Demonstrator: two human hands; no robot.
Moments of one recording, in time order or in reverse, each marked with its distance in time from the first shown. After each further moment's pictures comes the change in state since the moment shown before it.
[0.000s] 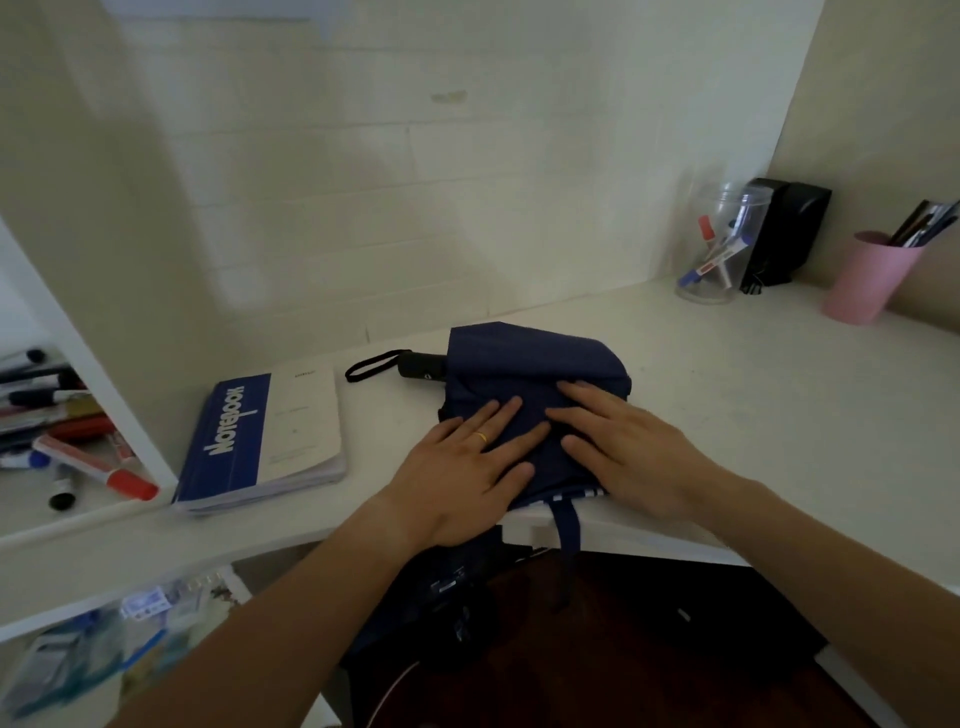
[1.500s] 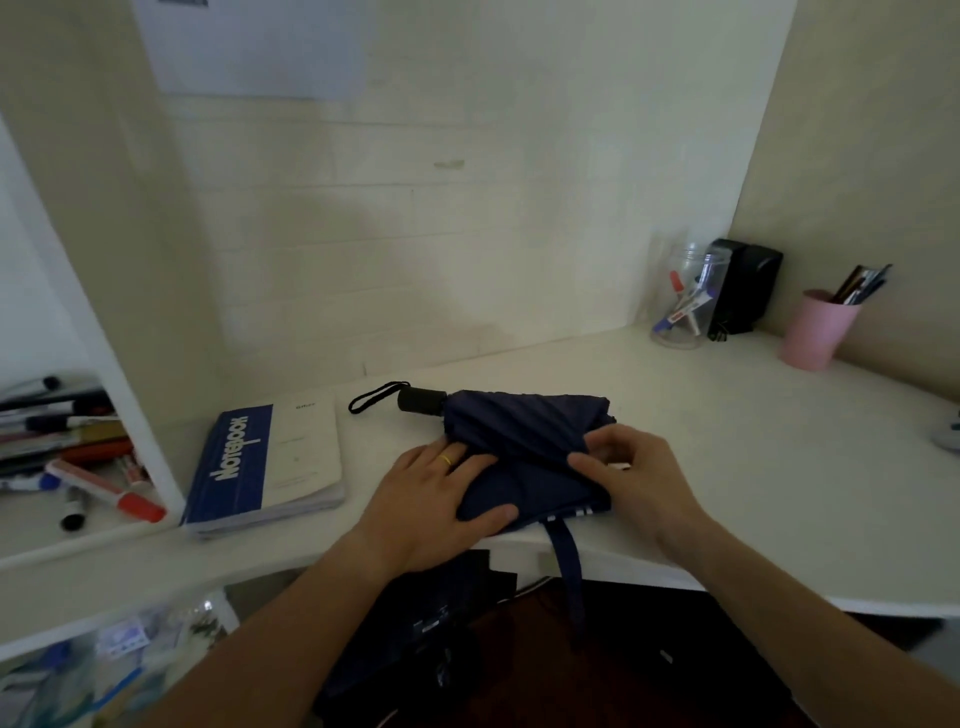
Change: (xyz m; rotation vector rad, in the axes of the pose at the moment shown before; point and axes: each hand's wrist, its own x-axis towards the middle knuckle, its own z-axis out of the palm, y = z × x) left_hand -0.022 -0.012 -0.004 -0.041 0.231 -0.041; right_hand -0.020 -0.009 0.001 0.908 0.440 0.429
